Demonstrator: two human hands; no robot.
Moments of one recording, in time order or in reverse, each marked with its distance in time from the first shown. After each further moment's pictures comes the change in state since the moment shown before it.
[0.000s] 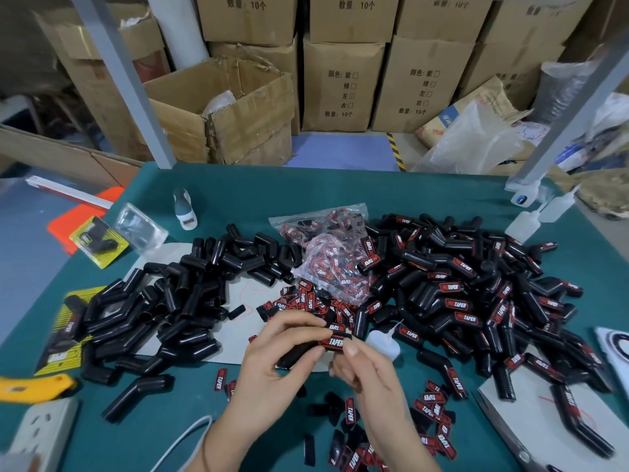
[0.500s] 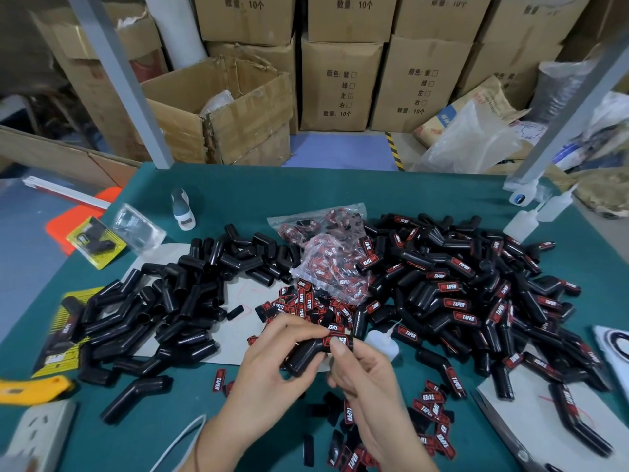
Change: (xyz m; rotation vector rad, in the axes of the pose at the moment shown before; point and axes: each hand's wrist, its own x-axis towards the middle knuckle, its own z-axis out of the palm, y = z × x) left_hand -0.001 0.000 -0.005 0.186 -0.073 0.025; right_hand 0.002 -0.003 0.004 0.137 0.039 0.070
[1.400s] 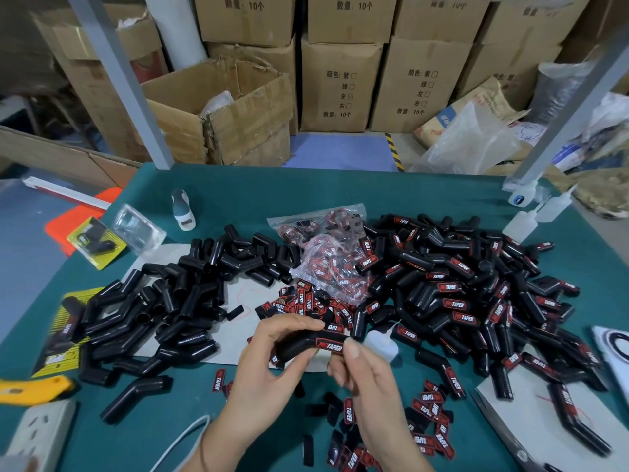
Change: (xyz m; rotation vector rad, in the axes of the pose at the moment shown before) left_hand -0.005 0.002 0.006 -0.275 0.138 -0.069; right_hand -0.001 0.008 -0.006 -0.266 0.024 -0.118
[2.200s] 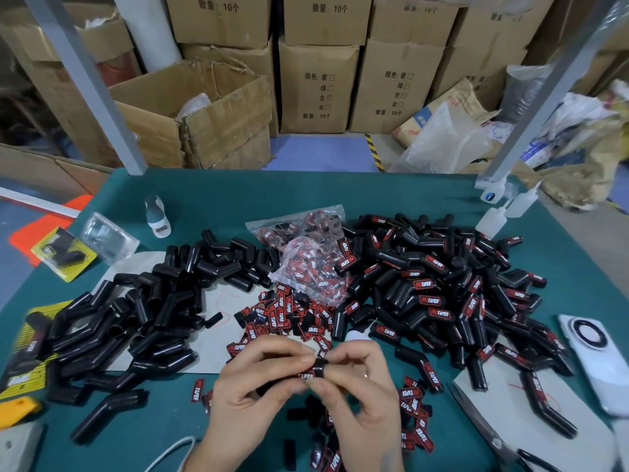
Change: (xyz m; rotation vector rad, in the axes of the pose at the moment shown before) left_hand 0.002 0.015 0.008 -0.130 -0.058 0.185; right_hand -0.025 -0.028 0.001 -0.239 0.264 -0.498
